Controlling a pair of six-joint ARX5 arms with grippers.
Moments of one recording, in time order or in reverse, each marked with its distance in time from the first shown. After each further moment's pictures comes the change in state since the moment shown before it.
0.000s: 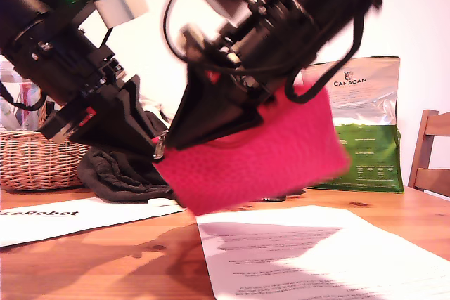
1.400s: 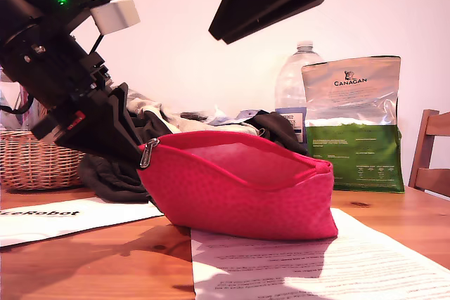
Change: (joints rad) left arm 0.016 0.000 0.003 -0.042 -0.009 -0.041; right arm 0.042 -0.373 0.025 -0.355 0.020 -0.204
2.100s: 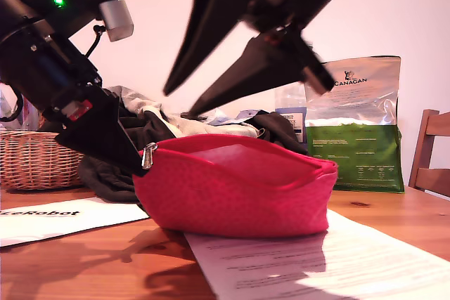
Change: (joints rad) left arm 0.000 0.000 0.000 -0.062 0.069 -0.353; right arm 0.000 0.203 0.000 0.110 -0.139 0.944
